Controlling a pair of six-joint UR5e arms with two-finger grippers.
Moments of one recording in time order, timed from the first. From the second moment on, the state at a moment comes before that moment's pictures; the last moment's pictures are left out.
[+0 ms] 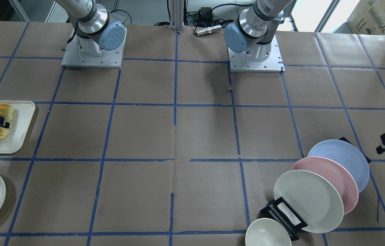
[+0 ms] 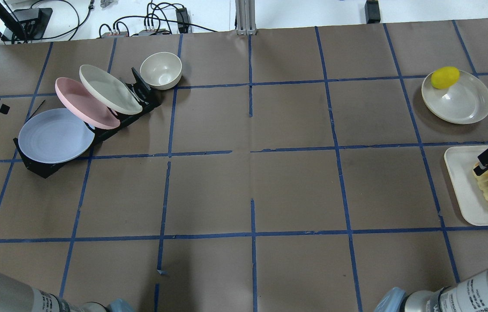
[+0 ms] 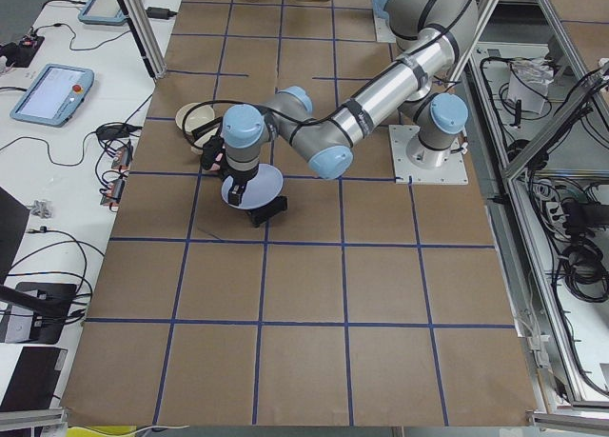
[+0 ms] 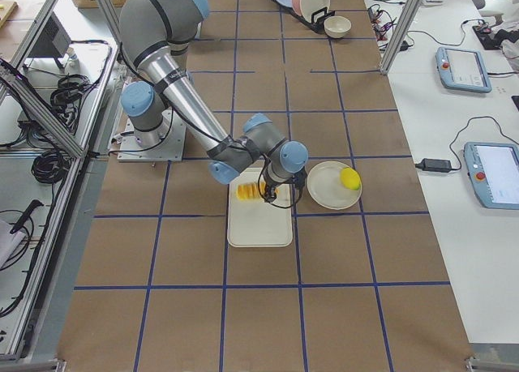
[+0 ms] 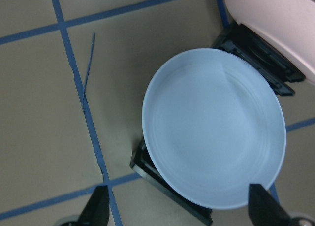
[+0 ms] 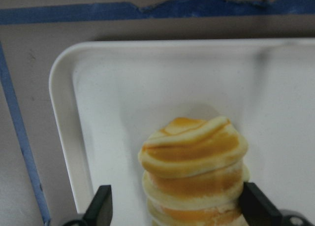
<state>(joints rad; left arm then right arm) -0.88 -2.01 -1.43 -1.25 1.37 0.95 0.81 -1.15 1.80 -1.91 -1.59 -0.76</state>
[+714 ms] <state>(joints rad) -0.94 -2.20 -1.28 -1.27 1.36 0.94 0.81 -1.15 1.81 -1.91 -1.66 -0.77</state>
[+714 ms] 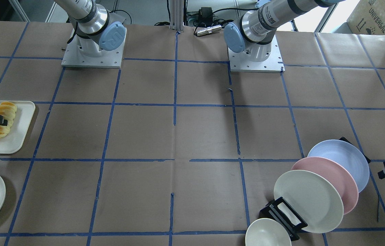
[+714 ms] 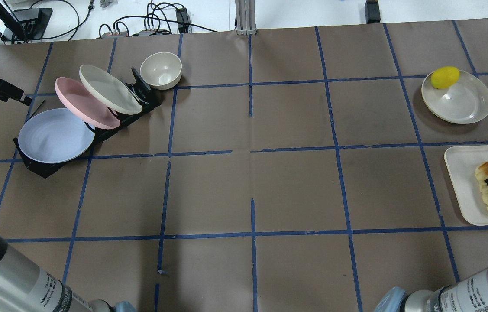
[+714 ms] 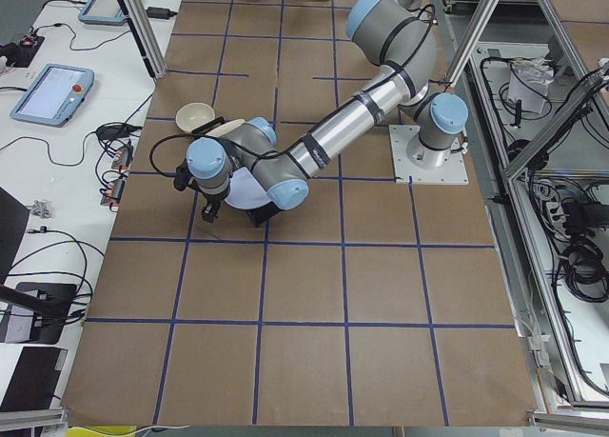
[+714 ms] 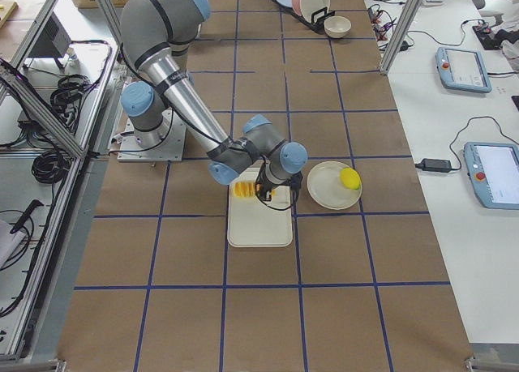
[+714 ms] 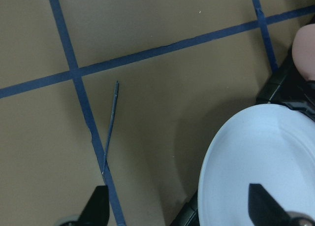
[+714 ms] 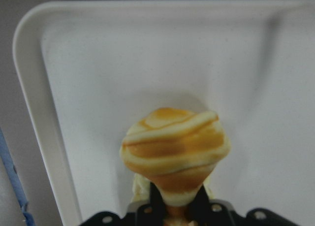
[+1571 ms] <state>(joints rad) -0.95 -2.25 -1.31 -1.28 1.37 0.93 1.06 -1.34 1.47 -1.65 -1.67 -0.72</state>
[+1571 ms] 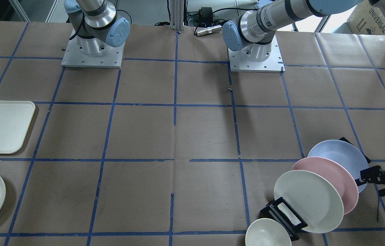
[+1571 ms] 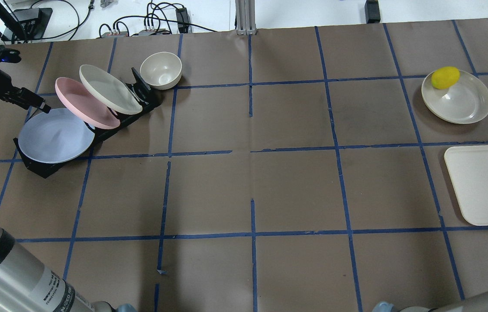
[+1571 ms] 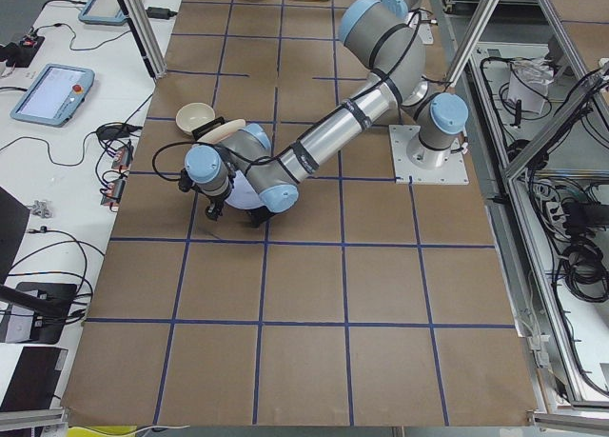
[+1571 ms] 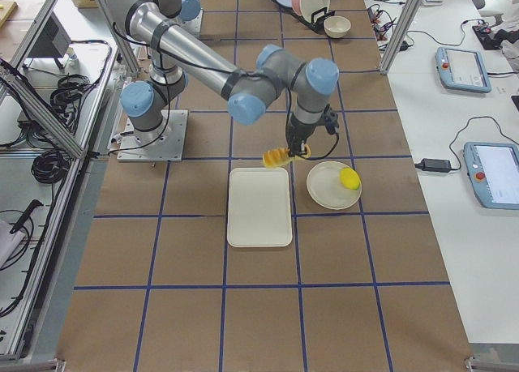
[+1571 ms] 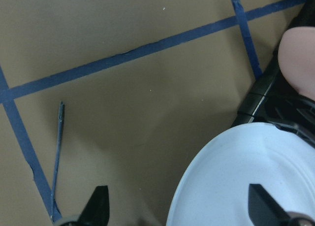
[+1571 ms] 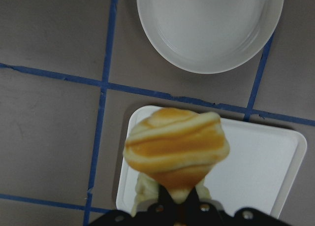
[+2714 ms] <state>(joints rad) -0.94 -2.23 -1.29 -1.38 1.38 0.85 1.60 -1.50 1.35 -1.26 -1.59 0.08</state>
